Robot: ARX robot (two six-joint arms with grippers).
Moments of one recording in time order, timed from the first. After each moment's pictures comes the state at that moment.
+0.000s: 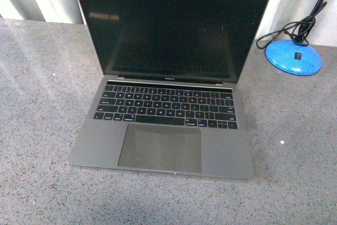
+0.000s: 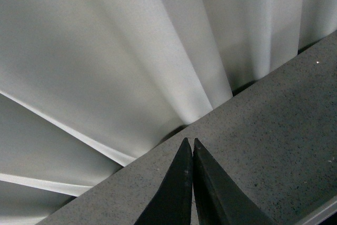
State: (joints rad) left arm -0.14 1.88 1.26 0.31 0.21 0.56; right arm 0.14 1.75 1.19 0.05 -0.28 -0.80
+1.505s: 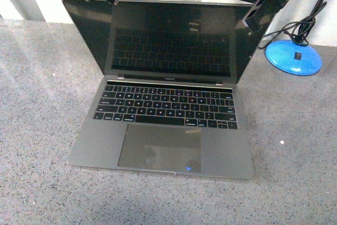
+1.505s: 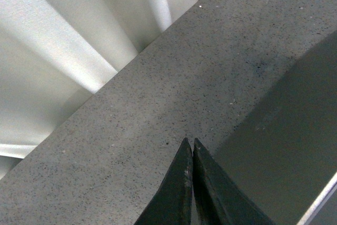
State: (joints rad) left arm -0.19 1.92 1.26 0.04 0.38 0.62; right arm 0.25 1.84 1.13 0.10 -0.29 -0.68
